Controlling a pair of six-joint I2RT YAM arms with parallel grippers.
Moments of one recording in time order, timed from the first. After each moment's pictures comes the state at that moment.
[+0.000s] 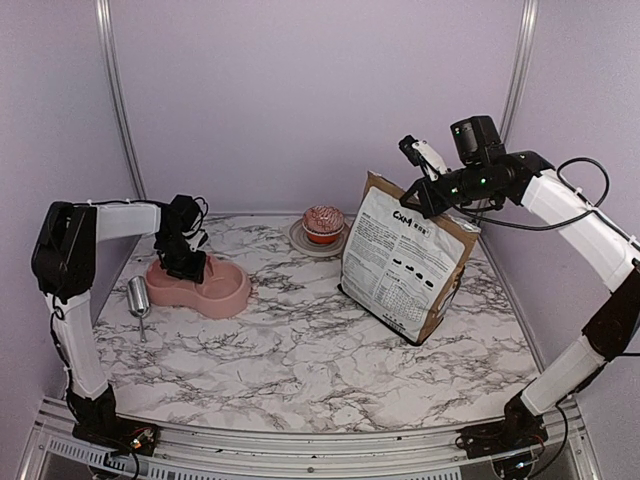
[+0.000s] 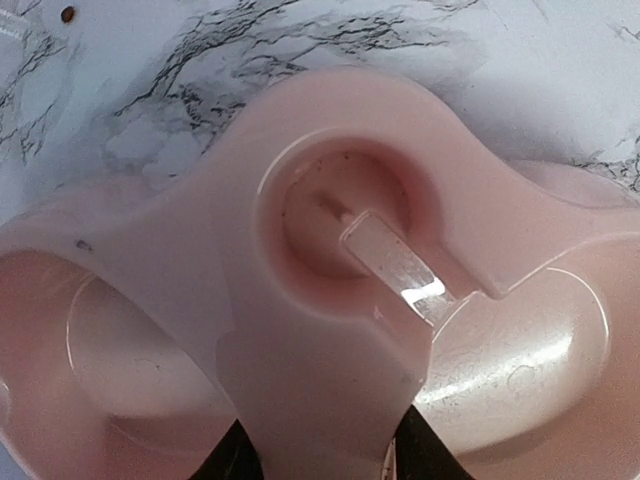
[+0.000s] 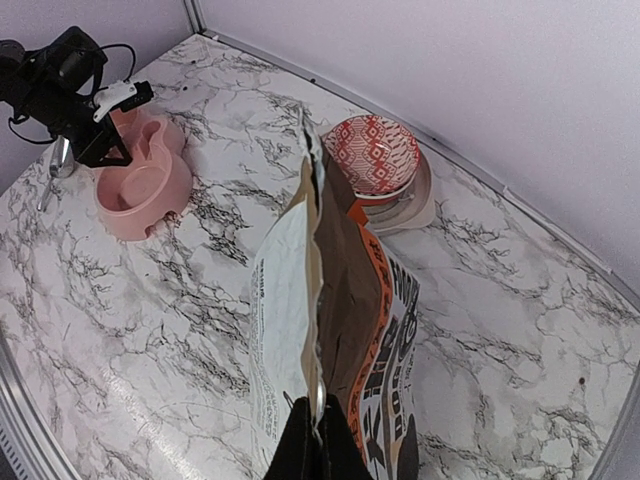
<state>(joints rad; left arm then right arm) -0.24 1.99 1.45 -0.77 -0.05 -0.01 0.45 1.51 1.63 -0.78 -0.27 -0.14</state>
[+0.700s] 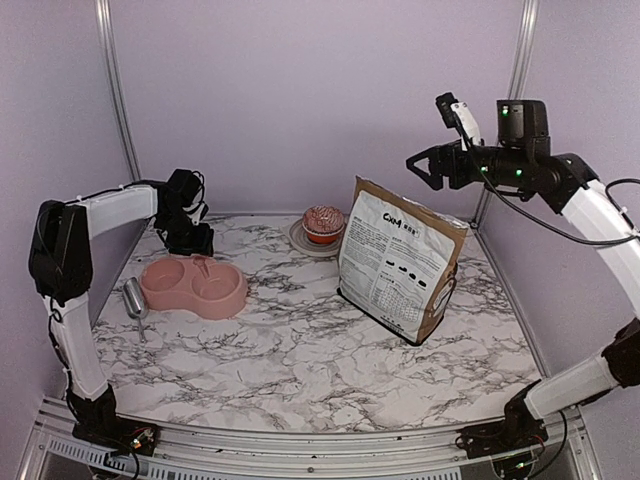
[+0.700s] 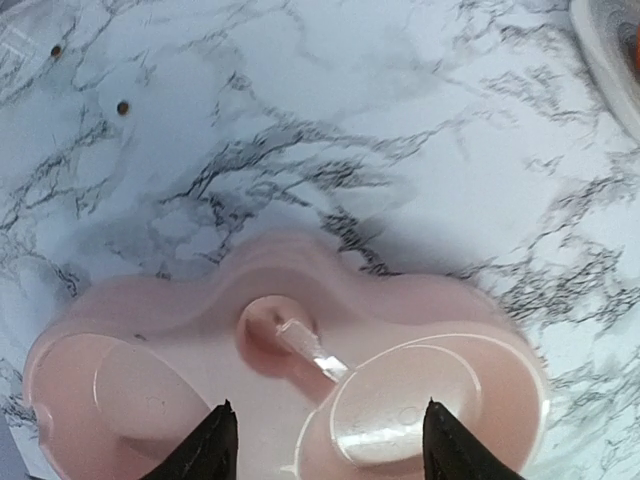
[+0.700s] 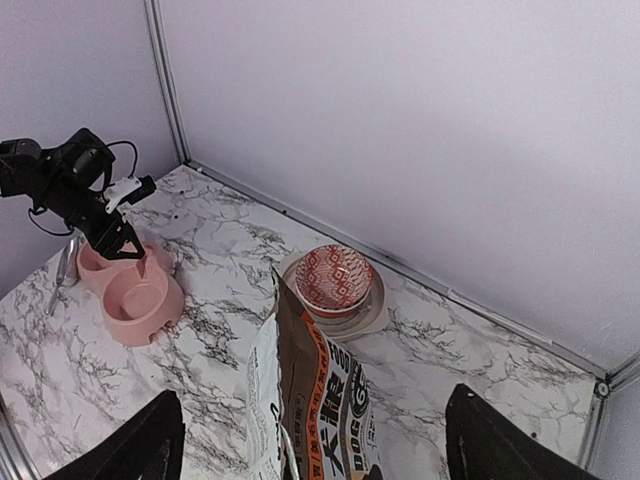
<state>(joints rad) -0.26 1.95 1.57 -0.80 -0.02 -0.16 0.45 1.35 1.61 -0.61 -0.21 -0.05</state>
